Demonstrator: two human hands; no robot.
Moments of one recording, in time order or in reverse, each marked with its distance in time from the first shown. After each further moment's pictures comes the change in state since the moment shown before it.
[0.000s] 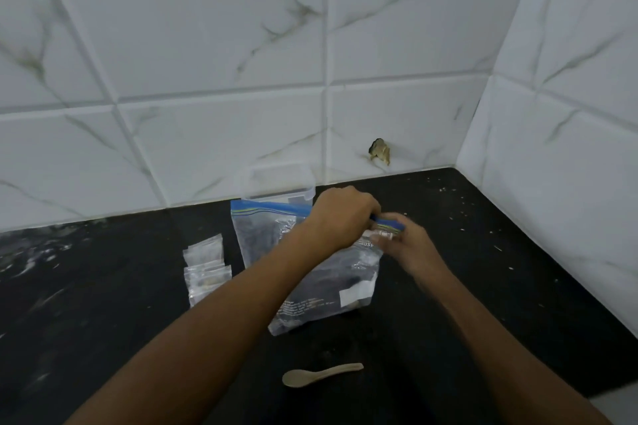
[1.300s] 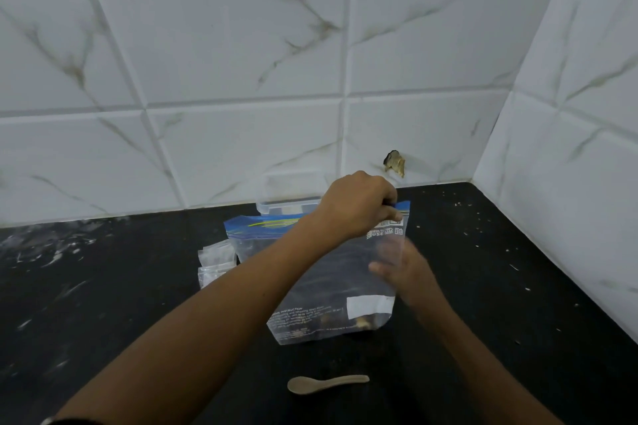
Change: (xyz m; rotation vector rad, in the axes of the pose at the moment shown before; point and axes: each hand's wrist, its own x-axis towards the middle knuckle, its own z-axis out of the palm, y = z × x) left_hand -0.002 0.005 -0.041 -0.182 0.101 -0.080; right_hand -0.013 0.019 0.022 0.013 -0.021 -0.007
